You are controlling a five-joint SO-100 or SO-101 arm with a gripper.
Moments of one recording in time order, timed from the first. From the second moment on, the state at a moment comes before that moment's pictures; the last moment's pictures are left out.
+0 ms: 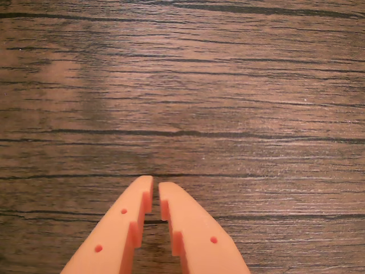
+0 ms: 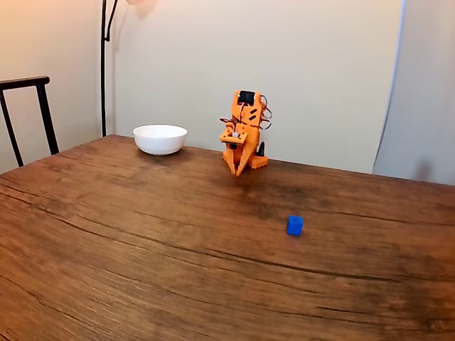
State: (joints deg) arm 3.8 190.5 178.5 73.7 93.4
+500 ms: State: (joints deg) arm 3.8 190.5 178.5 73.7 93.4
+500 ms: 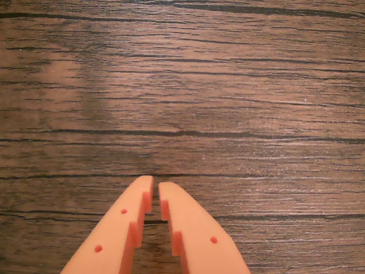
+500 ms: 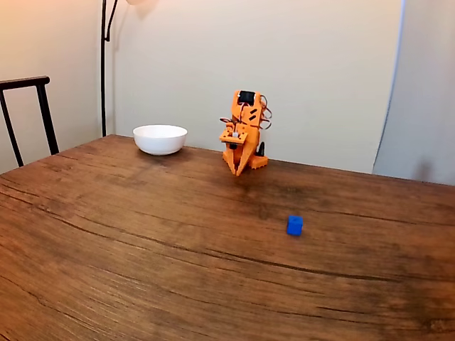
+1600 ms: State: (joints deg) arm 3.7 190.5 176.2 74.0 89.4
